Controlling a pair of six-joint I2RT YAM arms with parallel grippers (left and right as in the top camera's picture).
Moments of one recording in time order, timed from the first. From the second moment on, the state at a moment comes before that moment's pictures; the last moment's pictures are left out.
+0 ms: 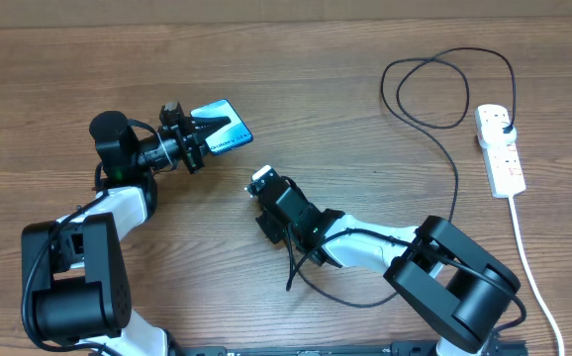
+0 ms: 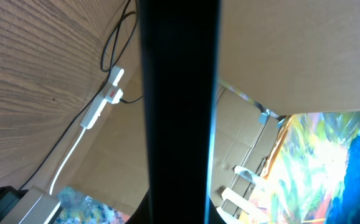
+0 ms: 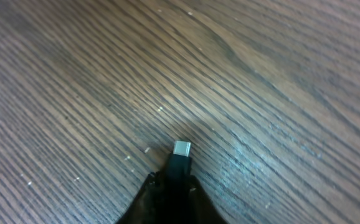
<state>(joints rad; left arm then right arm) 0.12 1.78 0.78 0.80 1.22 -1.91 0.87 1.90 0.90 0.12 0.12 0.15</state>
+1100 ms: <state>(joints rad) -0.01 1.78 0.78 0.64 1.13 -1.71 0.41 1.58 0.95 -0.45 -0.71 0.42</state>
